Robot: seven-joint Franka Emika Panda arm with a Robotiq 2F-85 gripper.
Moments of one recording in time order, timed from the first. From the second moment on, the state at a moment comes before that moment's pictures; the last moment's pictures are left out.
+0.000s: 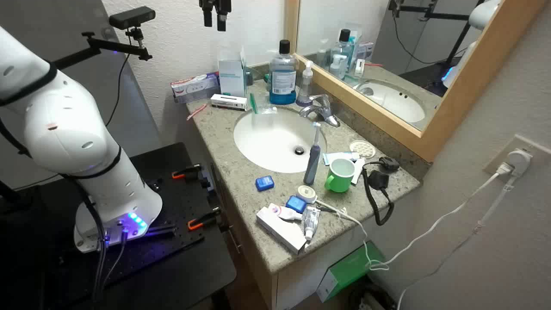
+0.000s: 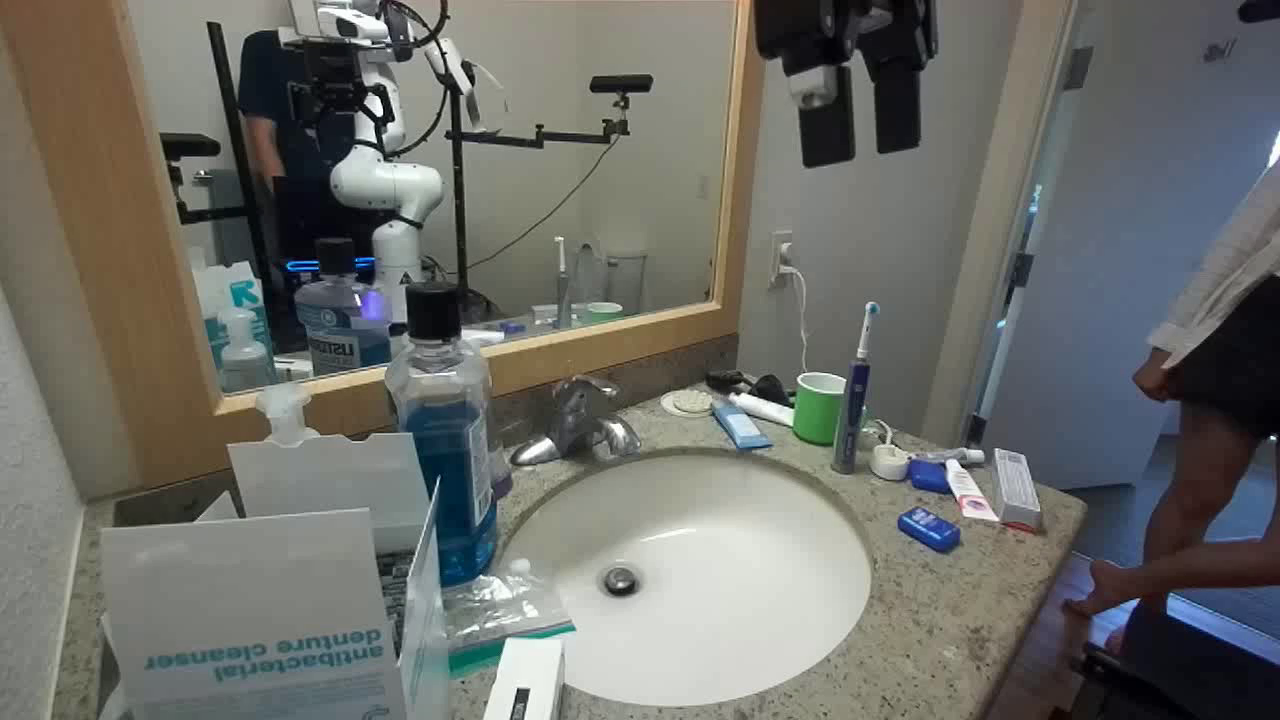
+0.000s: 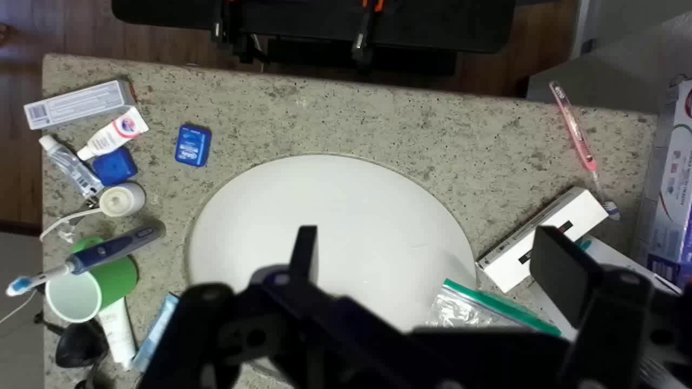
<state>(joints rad) 0.12 -0.30 0.27 -2.00 0.03 1.51 0.28</state>
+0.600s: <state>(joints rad) 0.12 -0.30 0.25 -2.06 0.03 1.65 0.30</state>
